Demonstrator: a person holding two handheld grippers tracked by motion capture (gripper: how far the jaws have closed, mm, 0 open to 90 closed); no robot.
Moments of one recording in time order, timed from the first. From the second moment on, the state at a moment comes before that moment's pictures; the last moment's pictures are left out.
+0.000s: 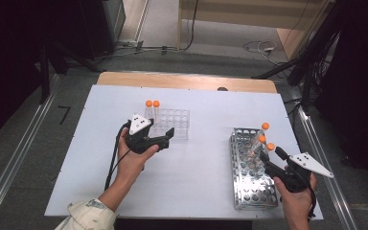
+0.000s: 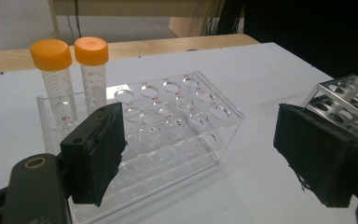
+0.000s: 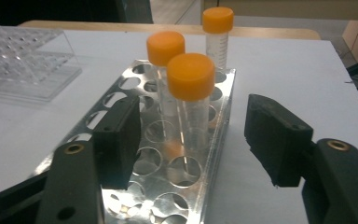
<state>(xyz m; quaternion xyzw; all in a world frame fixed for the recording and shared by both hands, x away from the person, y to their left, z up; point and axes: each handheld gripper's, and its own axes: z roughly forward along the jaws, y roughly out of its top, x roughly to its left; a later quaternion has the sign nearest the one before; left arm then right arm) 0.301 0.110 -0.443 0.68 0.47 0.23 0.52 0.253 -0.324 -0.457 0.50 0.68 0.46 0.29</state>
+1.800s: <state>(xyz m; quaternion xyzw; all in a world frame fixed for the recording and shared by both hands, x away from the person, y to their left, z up) 0.298 0.103 -0.439 0.68 0.45 0.22 0.53 0.233 -0.302 -0.402 0.42 0.68 0.52 0.29</state>
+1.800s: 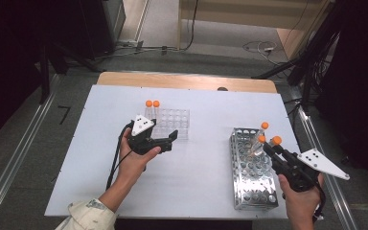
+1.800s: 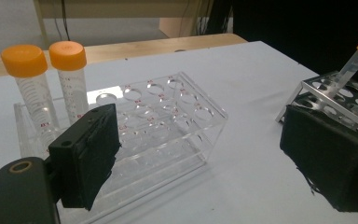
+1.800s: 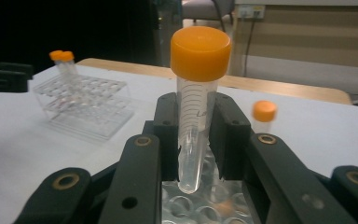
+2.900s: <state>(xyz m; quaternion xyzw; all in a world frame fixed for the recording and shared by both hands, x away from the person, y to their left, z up) 0.286 0.089 -0.424 0.69 0.42 0.20 0.55 0.258 -0.196 -0.414 0.35 0.75 0.52 0.20</state>
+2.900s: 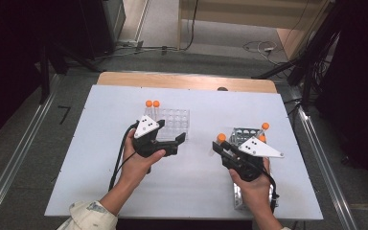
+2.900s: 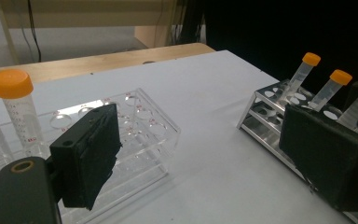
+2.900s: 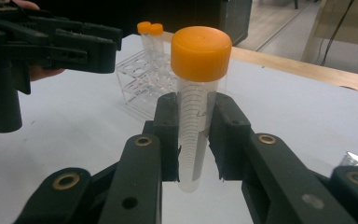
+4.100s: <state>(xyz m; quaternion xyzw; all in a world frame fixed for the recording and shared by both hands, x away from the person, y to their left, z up) 0.259 0.053 -0.416 0.74 0.32 0.16 0.58 0.257 -0.139 -0.435 0.31 0.80 0.49 0.16</state>
